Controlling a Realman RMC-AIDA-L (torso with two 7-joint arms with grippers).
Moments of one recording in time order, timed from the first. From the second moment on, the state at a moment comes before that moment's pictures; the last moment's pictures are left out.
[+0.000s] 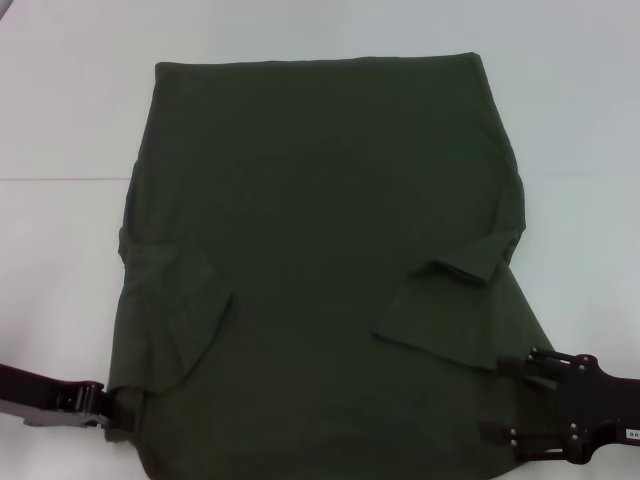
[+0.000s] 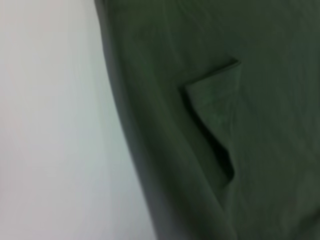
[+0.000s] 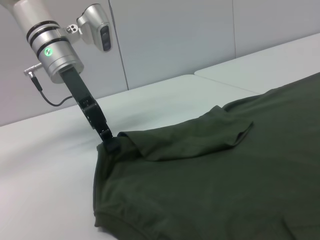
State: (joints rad) left arm -0.62 -1.99 0.62 0.74 2.61 1.55 -2.40; right arm 0.41 2.06 -0.67 -0.65 -2.06 -1.59 1.20
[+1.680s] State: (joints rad) left arm -0.62 -1.98 0.61 0.78 2.54 1.58 -2.33; right arm 0.55 1.96 -0.60 -1.00 -2.57 -1.73 2.56
